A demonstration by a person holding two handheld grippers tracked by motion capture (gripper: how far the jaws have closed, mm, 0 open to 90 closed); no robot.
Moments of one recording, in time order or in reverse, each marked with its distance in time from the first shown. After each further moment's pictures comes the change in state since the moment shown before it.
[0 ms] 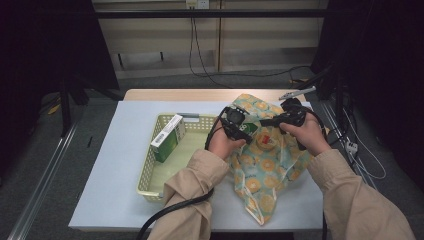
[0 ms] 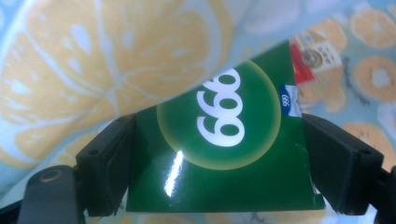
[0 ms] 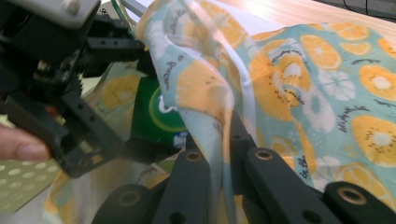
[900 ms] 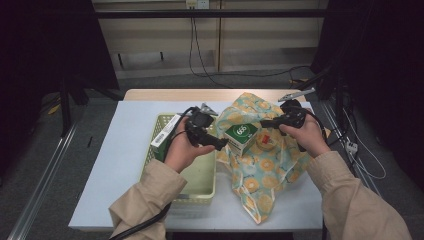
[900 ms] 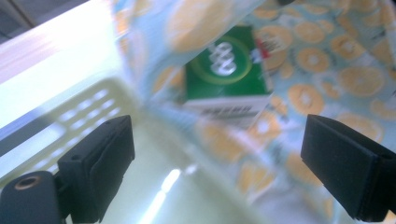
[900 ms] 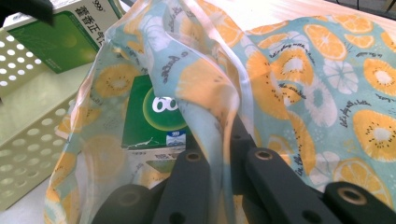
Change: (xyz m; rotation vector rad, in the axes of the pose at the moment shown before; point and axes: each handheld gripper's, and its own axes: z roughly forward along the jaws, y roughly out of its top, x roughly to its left) left arm 0.037 -0.056 -0.112 -0.121 -0.072 0.044; right arm 0.004 -0.003 -0.001 0.018 -0.030 -0.006
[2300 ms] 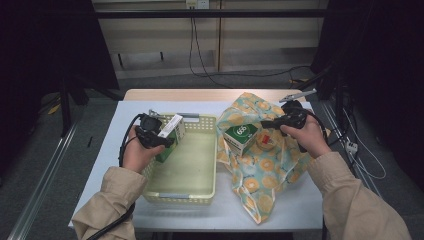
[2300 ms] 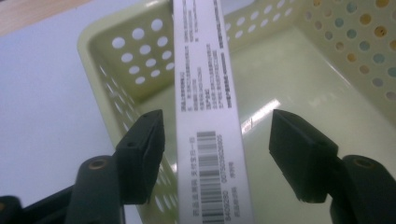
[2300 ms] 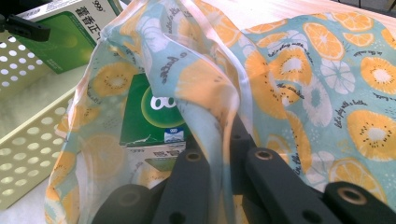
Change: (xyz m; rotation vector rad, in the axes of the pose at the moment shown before) left arm 0.090 -0.081 -0.032 0.123 0.213 -0.146; right arm -0.003 -0.004 0.000 -0.008 0.008 0.010
